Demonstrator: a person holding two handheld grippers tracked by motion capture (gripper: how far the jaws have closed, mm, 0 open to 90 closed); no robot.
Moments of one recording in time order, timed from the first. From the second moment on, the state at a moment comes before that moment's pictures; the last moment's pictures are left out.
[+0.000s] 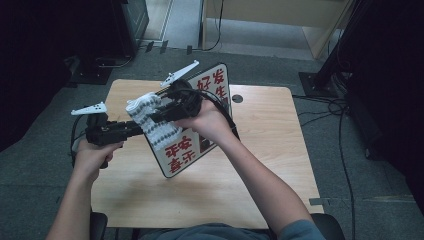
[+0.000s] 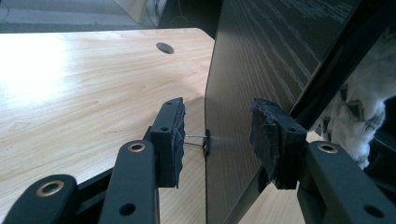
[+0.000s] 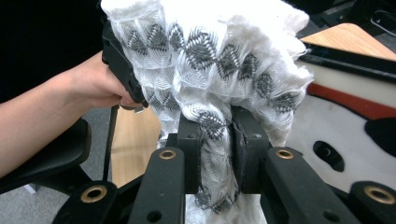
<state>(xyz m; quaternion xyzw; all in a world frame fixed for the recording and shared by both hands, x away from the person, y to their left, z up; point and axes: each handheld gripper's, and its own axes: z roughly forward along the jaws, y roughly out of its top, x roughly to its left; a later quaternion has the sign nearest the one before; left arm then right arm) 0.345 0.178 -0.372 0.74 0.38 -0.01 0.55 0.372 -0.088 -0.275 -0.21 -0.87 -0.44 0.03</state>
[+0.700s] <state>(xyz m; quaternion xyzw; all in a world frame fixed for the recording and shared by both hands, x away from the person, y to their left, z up) 0.345 0.179 -0.371 0.74 0.38 -0.01 0.56 0.367 -0.086 -0.293 -0.21 -0.88 -0.43 0.05</state>
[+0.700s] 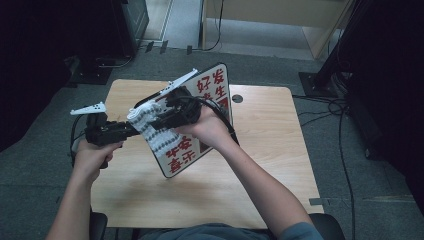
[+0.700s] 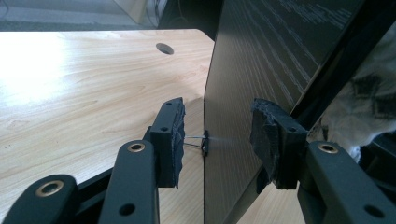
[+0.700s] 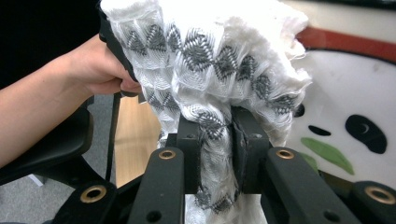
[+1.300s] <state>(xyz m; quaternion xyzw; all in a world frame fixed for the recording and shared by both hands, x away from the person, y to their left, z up) 0.343 0.179 -0.370 0.74 0.37 0.01 0.56 0.365 -0.088 -0.312 -0.22 -0.88 -0.42 0.06</state>
